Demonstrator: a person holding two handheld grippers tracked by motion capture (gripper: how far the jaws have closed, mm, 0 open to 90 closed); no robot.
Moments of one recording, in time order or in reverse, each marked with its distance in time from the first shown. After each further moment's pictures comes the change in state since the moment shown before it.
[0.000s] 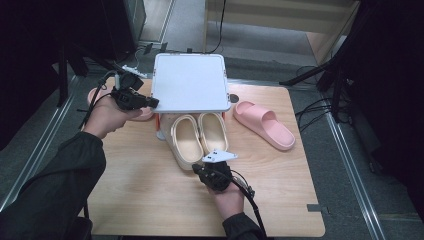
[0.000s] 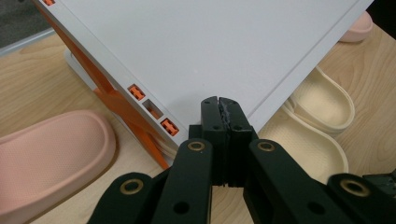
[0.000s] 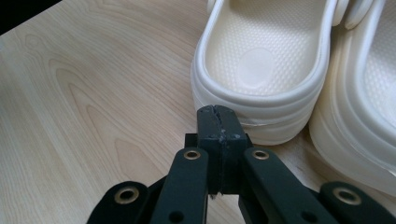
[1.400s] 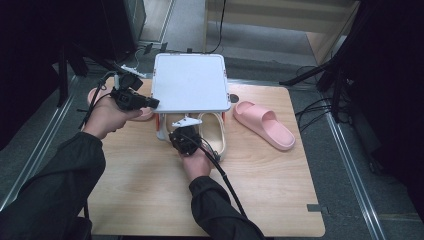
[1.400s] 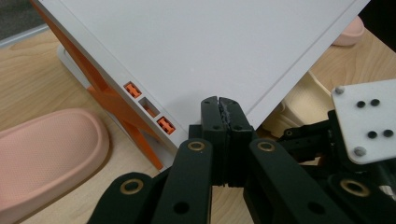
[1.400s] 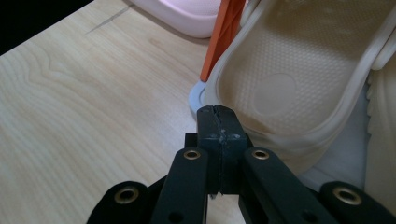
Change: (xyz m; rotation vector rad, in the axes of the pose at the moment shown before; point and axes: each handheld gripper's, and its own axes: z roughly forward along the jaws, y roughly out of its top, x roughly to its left) left arm 0.001 -0.001 0.000 0.000 -0.022 -0.019; right arm -0.006 0.084 0.101 -0.025 -0.078 0.014
